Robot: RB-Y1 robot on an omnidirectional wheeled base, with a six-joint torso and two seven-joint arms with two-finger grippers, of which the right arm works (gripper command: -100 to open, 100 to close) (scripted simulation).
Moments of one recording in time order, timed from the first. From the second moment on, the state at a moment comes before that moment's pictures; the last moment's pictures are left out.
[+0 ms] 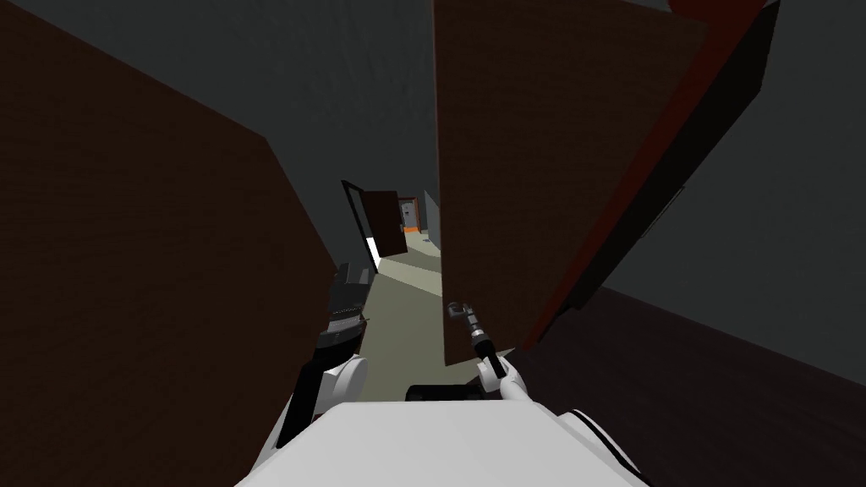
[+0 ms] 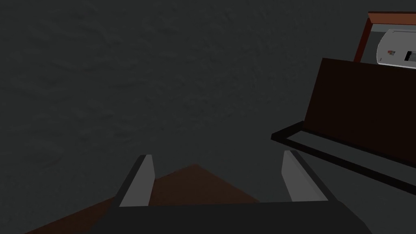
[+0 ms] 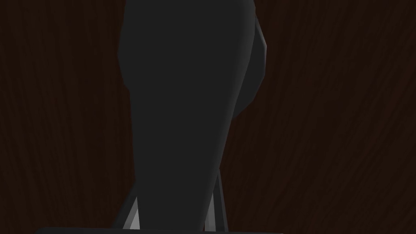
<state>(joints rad) -0.22 -0.05 0.11 -0.52 -0.02 -0.84 0.01</state>
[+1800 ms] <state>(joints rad) -0.20 -0.04 -0.07 -0.56 -0.12 -0.82 0.06</state>
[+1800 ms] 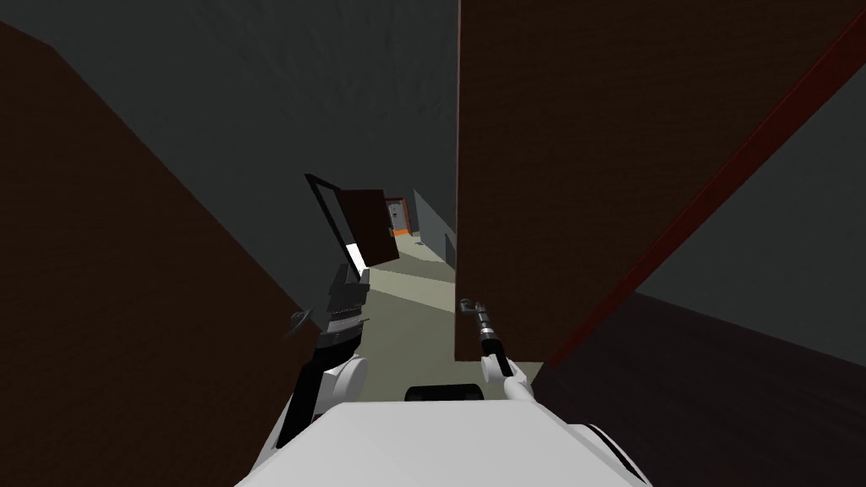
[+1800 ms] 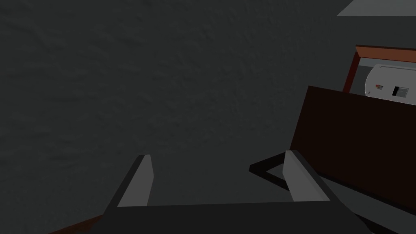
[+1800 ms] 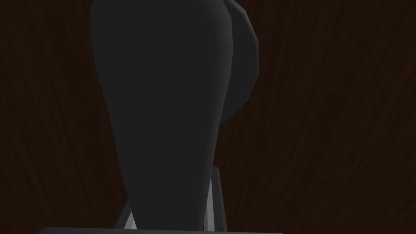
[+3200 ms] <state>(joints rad) -0.21 -0.08 -0.18 -0.53 -0.19 -0.83 0.11</state>
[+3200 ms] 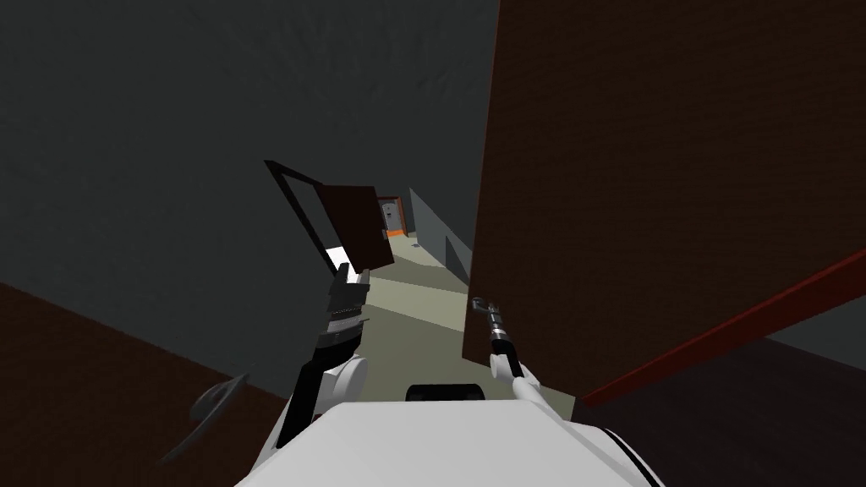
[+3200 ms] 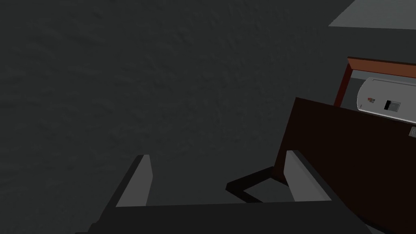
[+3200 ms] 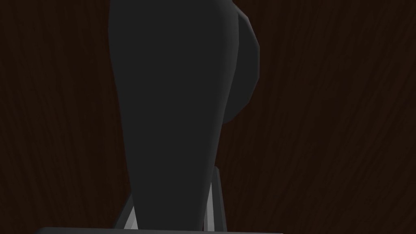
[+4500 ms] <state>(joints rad) -0.19 -0.10 -0.30 -0.55 -0.26 -0.83 0.14</state>
